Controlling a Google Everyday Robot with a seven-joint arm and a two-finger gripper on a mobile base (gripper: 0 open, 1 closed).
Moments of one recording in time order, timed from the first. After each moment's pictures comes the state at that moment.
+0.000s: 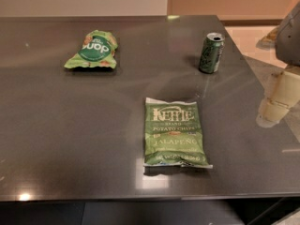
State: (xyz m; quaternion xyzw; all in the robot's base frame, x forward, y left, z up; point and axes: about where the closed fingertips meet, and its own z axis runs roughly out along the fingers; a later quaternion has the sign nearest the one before) arm 0.438 -0.217 0.976 -0.60 0.78 -0.03 0.16
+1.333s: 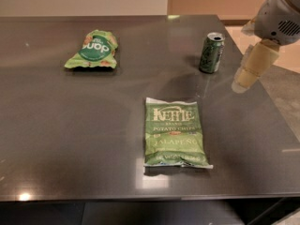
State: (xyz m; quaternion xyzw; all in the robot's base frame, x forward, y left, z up) arm 0.523 -0.212 0.971 -0.57 0.80 0.02 0.20
